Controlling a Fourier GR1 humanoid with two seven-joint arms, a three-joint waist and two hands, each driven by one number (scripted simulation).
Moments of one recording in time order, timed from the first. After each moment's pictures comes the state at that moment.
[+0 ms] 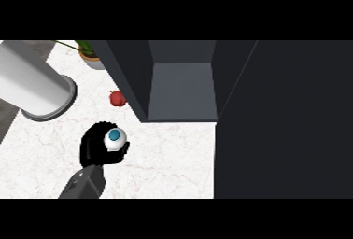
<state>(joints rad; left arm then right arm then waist) -0.39 0.04 0.37 -0.49 0.19 -0.29 -0.89 1.11 -0.14 -0.15 -2.41 -0.24 0.61 -0.45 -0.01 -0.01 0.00</state>
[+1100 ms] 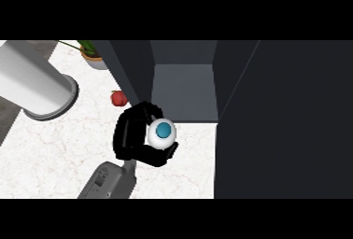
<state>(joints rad) -0.27 0.00 -0.32 -1.29 0.44 0.15 -0.51 1.05 -0.14 -0.15 -2.40 -0.25 0.60 -0.44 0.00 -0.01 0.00</state>
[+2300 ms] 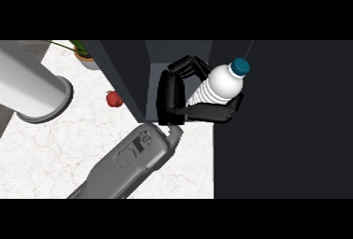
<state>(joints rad) -0.76 0.00 -0.55 -1.24 0.45 0.83 -0.22 0.93 -0.16 -0.23 -2.40 -0.29 0.58 -0.34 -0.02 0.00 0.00</state>
